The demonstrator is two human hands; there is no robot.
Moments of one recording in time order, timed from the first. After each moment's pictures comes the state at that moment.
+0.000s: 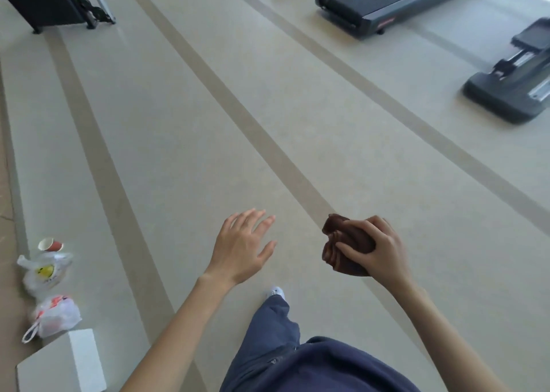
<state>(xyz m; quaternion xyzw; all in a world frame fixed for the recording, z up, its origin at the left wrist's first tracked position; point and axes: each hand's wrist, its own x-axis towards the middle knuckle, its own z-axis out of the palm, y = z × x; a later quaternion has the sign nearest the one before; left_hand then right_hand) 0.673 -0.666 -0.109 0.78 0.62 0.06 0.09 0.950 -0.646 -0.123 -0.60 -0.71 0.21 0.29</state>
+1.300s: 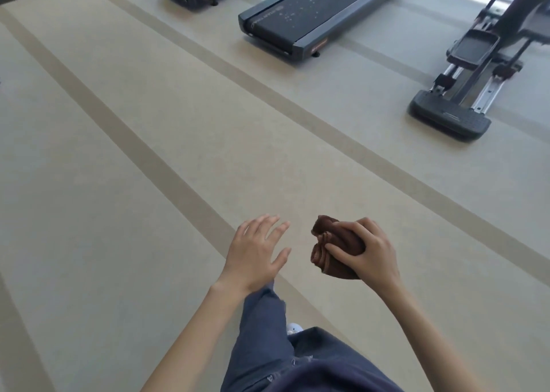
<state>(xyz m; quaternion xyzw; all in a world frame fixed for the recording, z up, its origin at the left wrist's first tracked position) 0.864 -0.125 -0.120 0.85 0.51 0.06 0.13 1.100 -0.158 -0.127 -0.68 -0.63 0.19 0.32</state>
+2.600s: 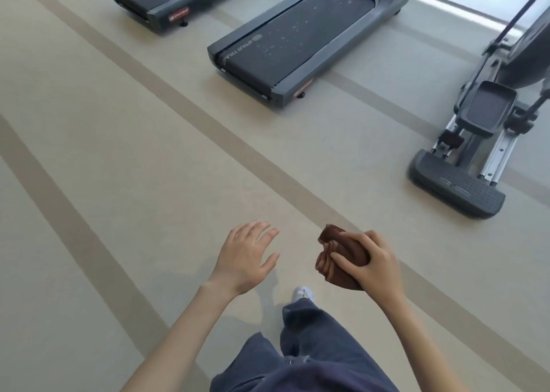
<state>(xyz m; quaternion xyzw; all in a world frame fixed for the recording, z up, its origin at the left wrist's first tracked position) 1.055 0.498 -0.130 0.85 0.50 0.07 0.14 1.312 0.440 -0.140 -0.71 -0.59 0.21 0.31</state>
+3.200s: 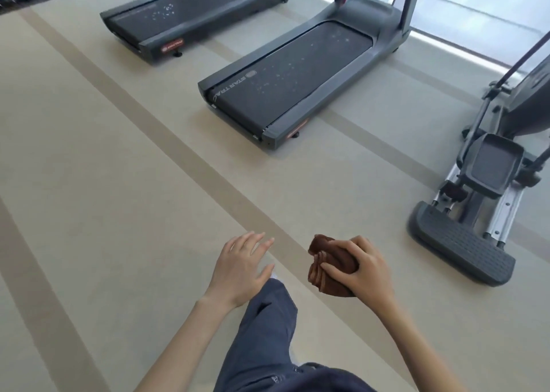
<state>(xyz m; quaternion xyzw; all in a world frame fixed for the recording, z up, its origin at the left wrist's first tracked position) 1.143 0.758 -0.146 0.84 0.52 0.06 0.15 1.401 0.719 -0.144 -0.69 -0.65 0.19 0.26</state>
